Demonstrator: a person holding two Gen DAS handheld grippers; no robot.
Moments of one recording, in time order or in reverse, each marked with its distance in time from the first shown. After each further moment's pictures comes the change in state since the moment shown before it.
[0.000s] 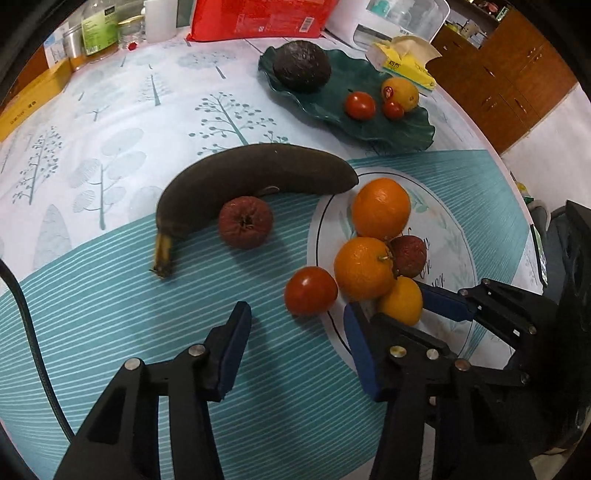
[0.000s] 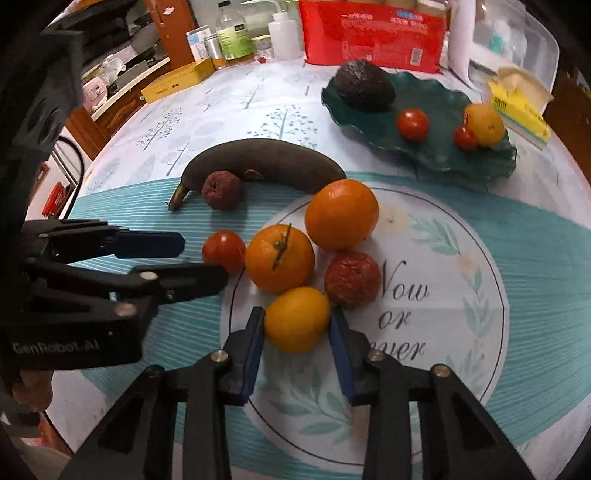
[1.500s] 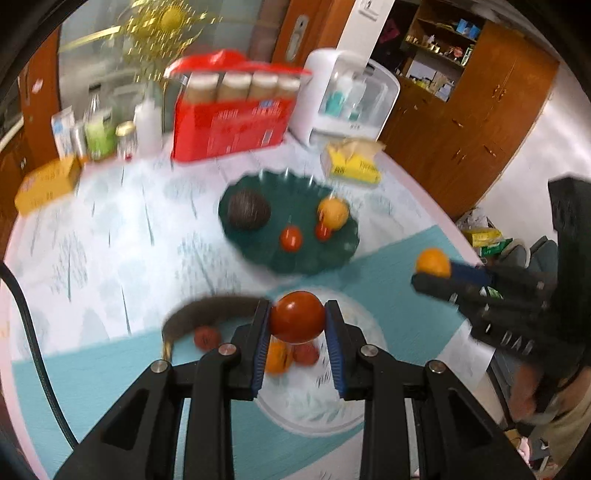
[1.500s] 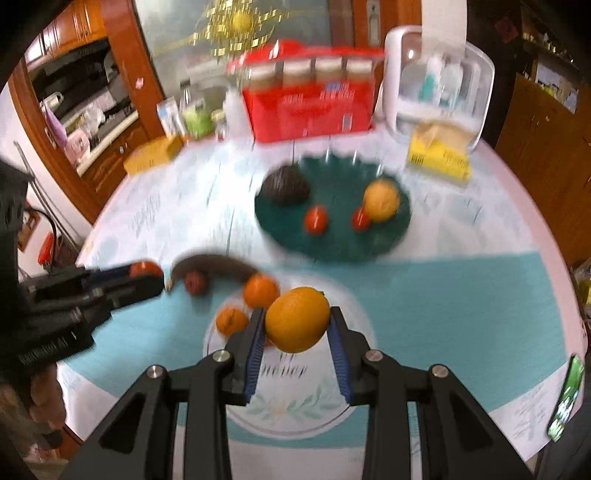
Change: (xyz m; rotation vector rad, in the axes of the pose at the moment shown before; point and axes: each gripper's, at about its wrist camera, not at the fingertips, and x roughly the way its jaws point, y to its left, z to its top) left arm -0.138 -0.066 0.055 0.044 -0.303 -0.030; right arm -0.148 -0.070 0.067 0.097 -0.158 -0.072
